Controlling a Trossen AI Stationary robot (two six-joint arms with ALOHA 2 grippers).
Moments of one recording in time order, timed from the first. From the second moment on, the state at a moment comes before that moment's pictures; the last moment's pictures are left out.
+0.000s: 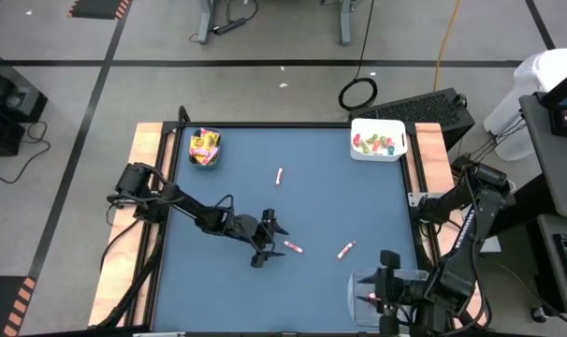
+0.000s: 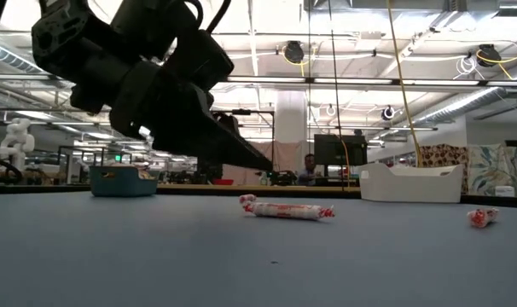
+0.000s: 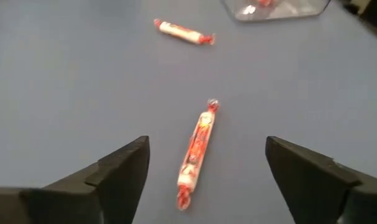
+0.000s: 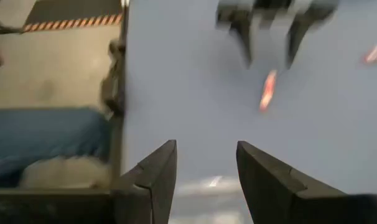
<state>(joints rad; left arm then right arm) -0.25 1.84 0.68 0.69 -0.03 0.01 1.07 1.55 1.30 -0.86 0.72 1.12</state>
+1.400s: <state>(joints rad) -0.20 2.17 0.76 0.94 0.09 0.03 0.97 1.62 1.30 -0.77 0.91 0.88</state>
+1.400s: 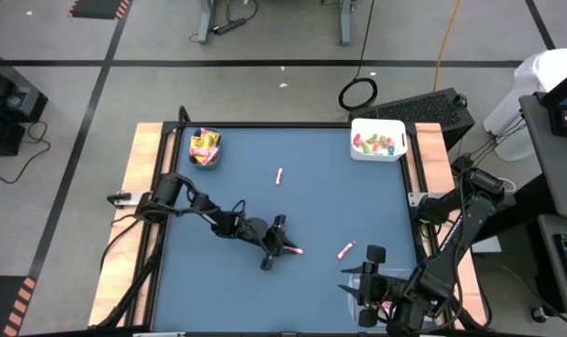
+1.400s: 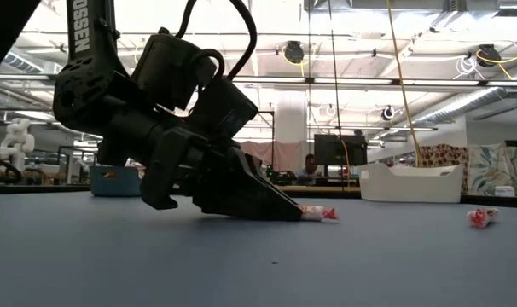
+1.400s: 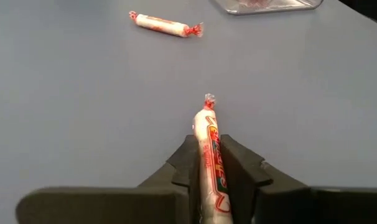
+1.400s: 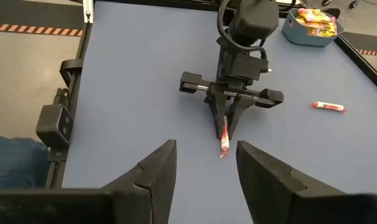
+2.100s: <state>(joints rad) -0.20 1.84 0.76 0.83 0.11 -0.18 0.84 1.72 1.30 -0.68 0.92 0.66</state>
